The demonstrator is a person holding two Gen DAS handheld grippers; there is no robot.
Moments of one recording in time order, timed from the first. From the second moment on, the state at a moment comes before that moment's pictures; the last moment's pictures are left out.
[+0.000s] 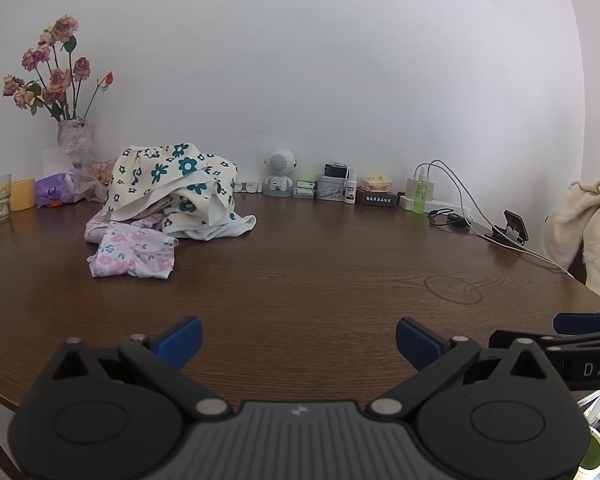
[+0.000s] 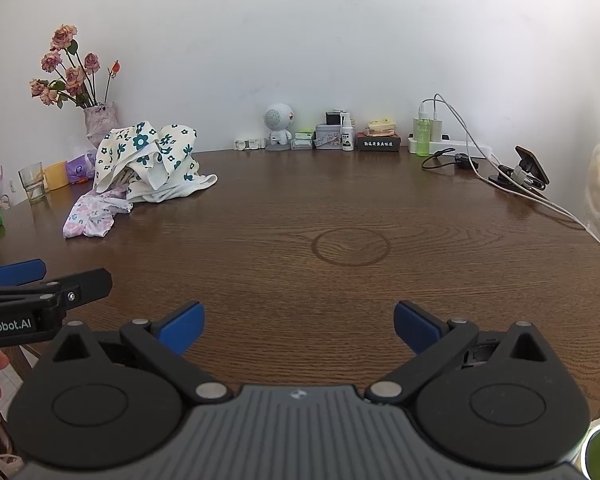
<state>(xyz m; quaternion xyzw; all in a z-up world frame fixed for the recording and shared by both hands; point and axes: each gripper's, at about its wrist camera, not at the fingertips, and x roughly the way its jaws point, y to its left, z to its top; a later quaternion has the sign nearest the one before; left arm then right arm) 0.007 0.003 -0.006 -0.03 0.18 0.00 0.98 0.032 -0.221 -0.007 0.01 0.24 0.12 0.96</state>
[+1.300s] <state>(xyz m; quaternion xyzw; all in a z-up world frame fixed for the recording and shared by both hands) 0.014 0.004 -0.002 -0.03 0.19 -0.01 0.98 0.035 -0.218 0.001 0.01 0.23 0.12 0.97</state>
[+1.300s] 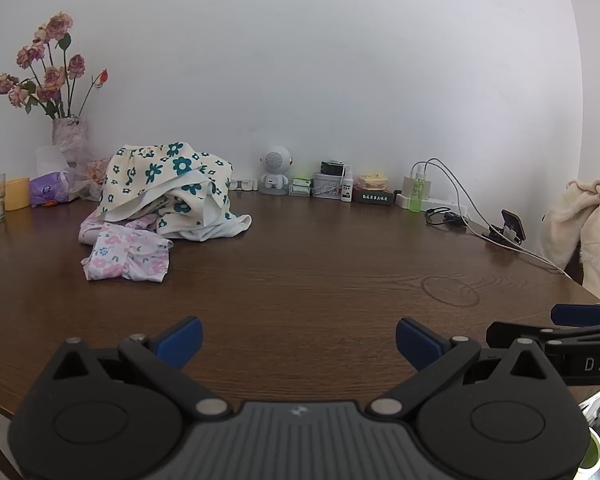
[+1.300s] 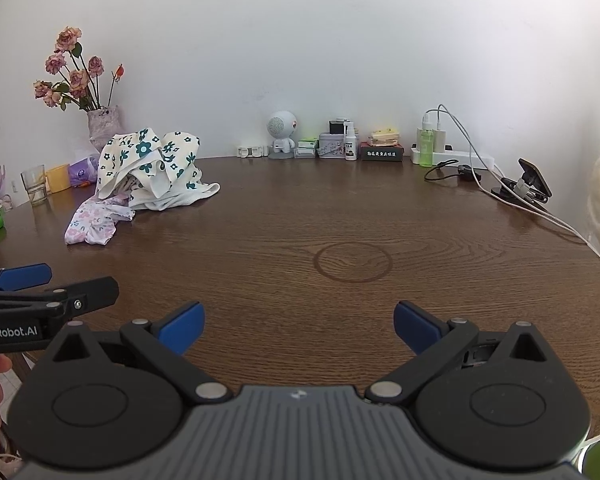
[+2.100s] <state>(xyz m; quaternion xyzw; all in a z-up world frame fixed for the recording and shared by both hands) 0.016 0.005 -0.003 -0.03 0.19 0.00 0.98 0.034 -0.216 0.001 0.00 0.23 0.13 0.96</state>
